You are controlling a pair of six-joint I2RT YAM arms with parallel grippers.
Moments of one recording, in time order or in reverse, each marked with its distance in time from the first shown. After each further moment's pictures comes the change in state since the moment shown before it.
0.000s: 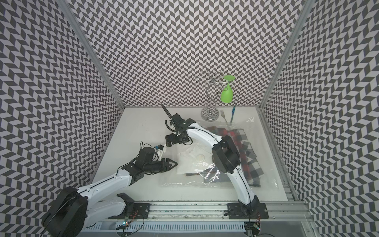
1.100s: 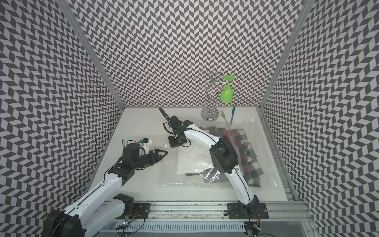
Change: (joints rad) left arm 0.291 -0.207 0.066 -0.106 0.027 -0.008; right arm 0.024 0.020 0.024 -0.038 0.019 0.019
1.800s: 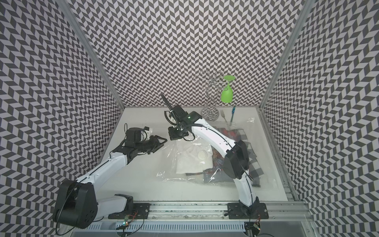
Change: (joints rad) left arm 0.024 0.386 0.262 -0.012 0.100 -0.087; right arm -0.001 -0.212 0.061 -0.111 -0.035 0.049
